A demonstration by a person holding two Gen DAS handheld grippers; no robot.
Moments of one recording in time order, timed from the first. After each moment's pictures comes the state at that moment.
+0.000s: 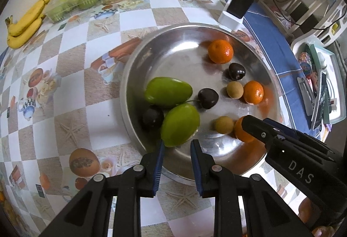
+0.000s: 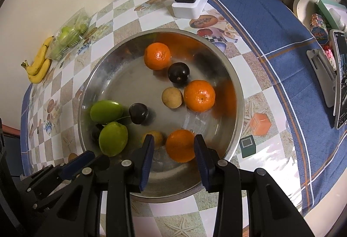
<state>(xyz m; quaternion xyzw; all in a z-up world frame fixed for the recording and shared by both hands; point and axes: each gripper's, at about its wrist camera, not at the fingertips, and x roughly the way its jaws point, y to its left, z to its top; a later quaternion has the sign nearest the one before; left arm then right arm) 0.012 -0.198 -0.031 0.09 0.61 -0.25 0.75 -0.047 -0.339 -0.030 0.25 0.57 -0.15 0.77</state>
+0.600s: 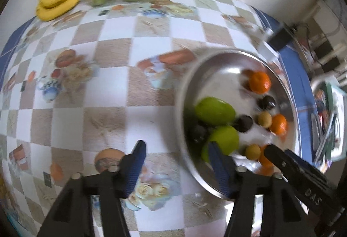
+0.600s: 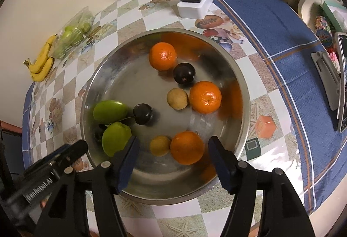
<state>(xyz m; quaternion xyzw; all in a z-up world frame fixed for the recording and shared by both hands) 0.045 -0.146 -0.026 0.01 0.61 -0.17 0.77 -0.043 -0.336 -0.032 0.25 0.57 -0.13 0.77</state>
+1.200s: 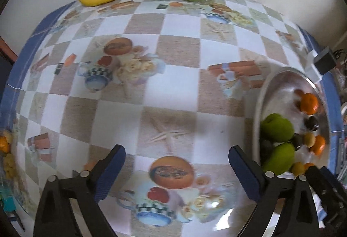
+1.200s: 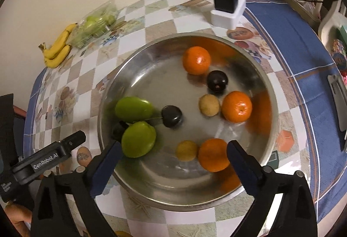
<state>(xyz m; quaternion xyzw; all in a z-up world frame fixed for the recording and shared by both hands) 0.059 -0.093 -0.047 0.03 0.60 -0.05 0.80 -0.030 -0.307 -0.029 0.21 0.55 -0.08 0.80</state>
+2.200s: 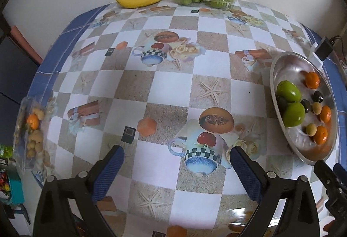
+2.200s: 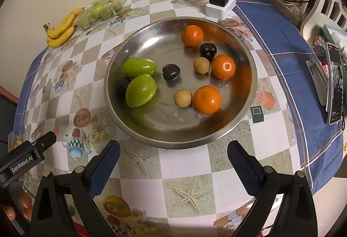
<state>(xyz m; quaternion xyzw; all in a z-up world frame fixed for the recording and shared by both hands) -0.018 -0.043 -0.012 0.05 0.57 -0.01 0.82 -0.095 -0.270 -0.015 0.16 0.56 -0.11 0.81</state>
